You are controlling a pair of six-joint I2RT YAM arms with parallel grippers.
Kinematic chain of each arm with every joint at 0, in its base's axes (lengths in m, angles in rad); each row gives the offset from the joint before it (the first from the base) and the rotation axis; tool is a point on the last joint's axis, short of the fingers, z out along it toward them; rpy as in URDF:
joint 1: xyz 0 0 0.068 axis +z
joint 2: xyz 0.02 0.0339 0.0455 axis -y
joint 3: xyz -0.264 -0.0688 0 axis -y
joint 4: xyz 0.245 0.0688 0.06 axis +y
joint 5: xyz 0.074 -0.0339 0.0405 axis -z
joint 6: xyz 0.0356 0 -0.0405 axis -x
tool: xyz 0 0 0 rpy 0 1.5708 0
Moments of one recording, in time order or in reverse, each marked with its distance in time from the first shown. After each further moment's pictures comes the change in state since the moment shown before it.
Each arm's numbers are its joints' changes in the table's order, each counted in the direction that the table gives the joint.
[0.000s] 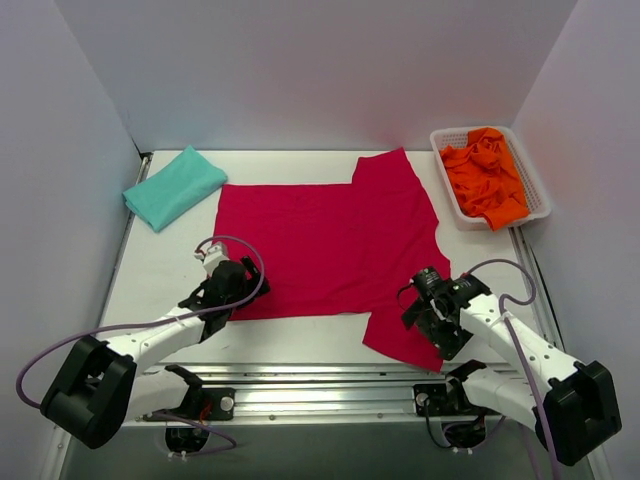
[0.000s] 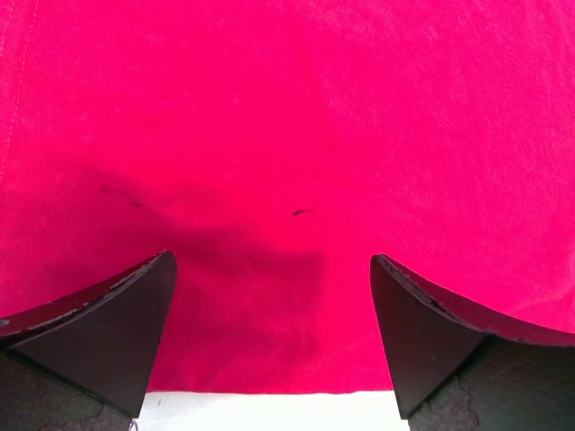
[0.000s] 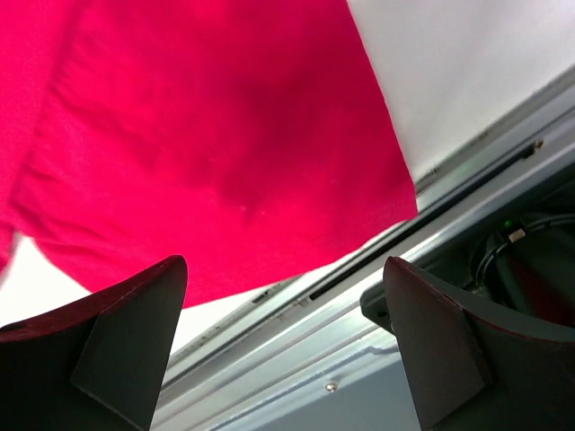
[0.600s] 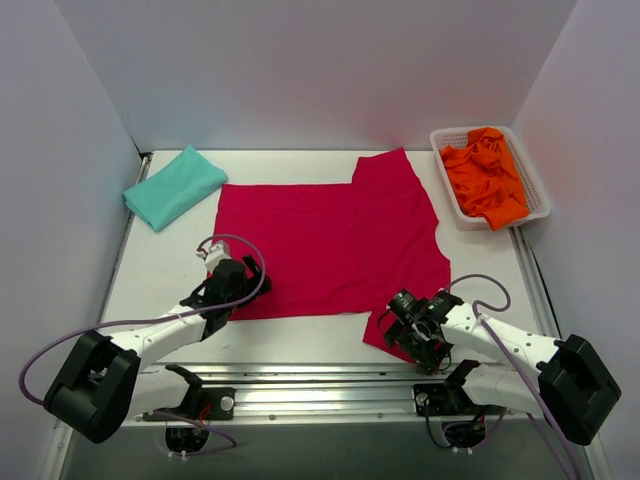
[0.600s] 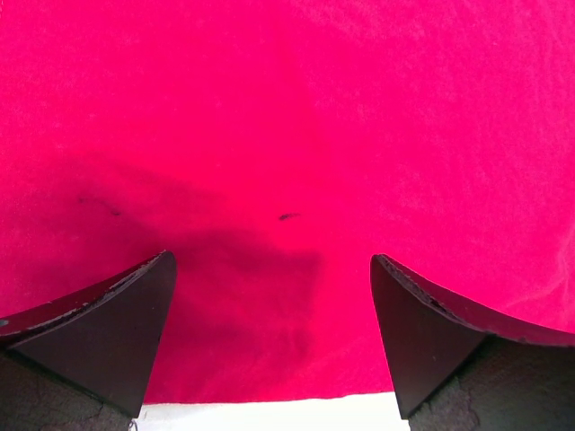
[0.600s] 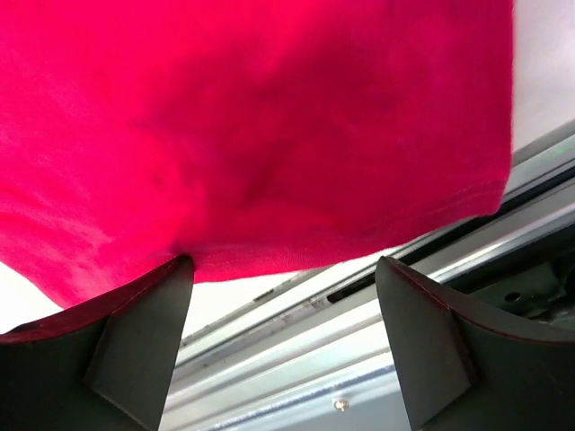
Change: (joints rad) left arm 0.008 -0.027 0.000 -0.047 0.034 -0.004; right arm 0.254 -0.074 -0.154 -0.187 -0.082 -0.200
